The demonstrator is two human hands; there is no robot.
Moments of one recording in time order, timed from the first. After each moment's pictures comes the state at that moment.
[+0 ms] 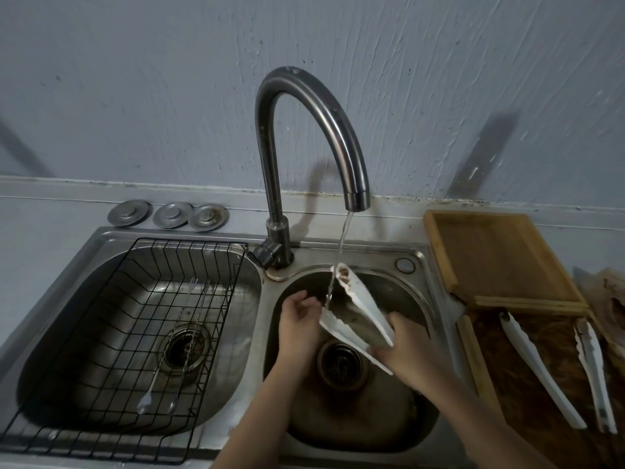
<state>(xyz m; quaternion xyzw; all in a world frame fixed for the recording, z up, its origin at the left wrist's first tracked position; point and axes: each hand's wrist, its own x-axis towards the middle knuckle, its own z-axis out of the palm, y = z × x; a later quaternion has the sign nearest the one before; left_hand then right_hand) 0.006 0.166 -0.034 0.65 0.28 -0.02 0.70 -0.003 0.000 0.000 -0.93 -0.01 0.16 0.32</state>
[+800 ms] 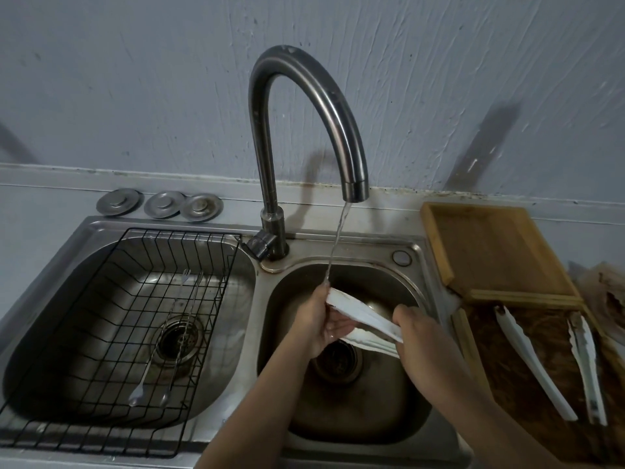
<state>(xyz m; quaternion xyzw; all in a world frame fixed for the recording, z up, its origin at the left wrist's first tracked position) 0.024 0.146 -0.025 0.47 0.32 -0.25 0.78 -0.014 -0.015 0.007 -0.99 -0.08 0.07 0.12</state>
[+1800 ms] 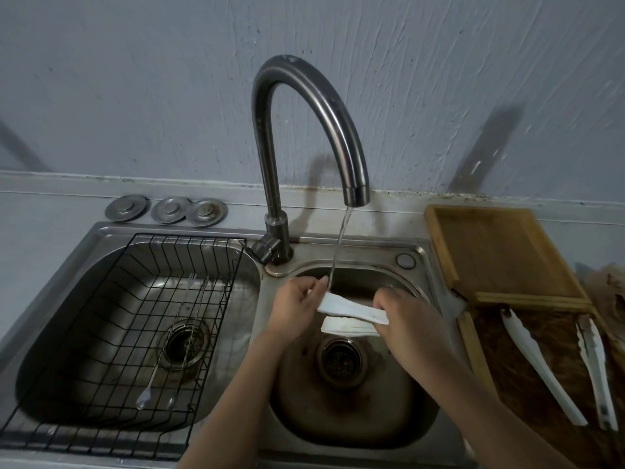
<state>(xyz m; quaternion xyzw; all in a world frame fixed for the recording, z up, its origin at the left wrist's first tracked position) 0.032 0.188 -0.033 0.85 0.05 0.01 0.53 0.006 0.005 0.019 -0.98 -0.17 -0.02 0.13</state>
